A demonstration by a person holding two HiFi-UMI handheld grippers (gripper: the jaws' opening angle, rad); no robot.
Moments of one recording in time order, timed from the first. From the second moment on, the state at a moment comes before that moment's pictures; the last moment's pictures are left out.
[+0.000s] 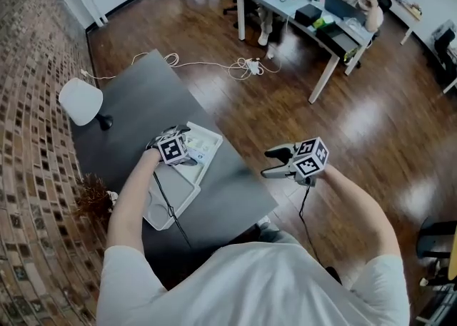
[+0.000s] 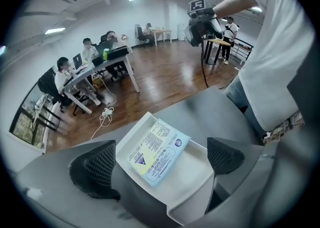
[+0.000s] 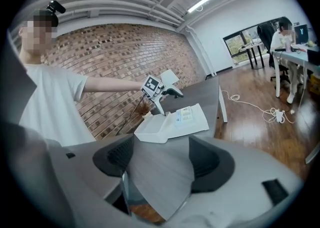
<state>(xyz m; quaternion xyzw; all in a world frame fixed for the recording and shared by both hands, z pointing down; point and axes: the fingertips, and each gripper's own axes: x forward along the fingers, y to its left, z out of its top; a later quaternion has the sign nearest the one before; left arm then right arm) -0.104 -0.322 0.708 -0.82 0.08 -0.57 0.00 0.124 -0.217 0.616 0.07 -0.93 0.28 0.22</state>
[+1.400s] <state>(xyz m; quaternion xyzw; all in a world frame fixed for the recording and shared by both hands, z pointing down) -0.091 -0.327 0.813 -0.68 -0.08 -0.71 0.17 0.156 -0.189 0.617 0.21 -0.95 0.21 0.13</state>
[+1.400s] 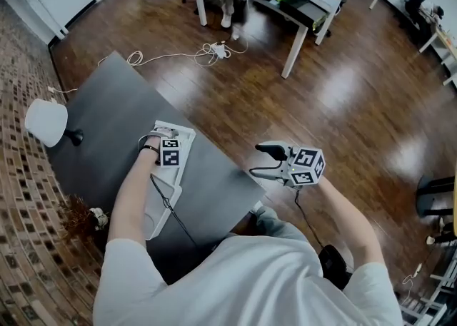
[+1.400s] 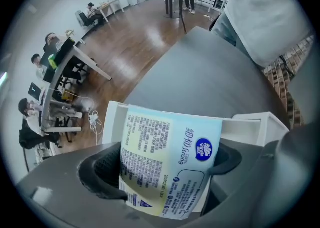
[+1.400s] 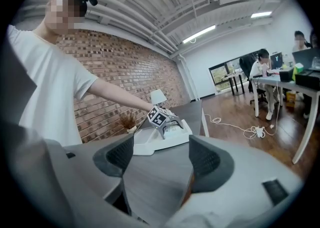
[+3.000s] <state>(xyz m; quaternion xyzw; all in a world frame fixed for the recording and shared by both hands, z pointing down) -0.186 -0.184 0.551 -0.78 0.58 -0.24 -0.05 0.072 -0.208 0.536 0.26 -0.96 0.11 -0.05</state>
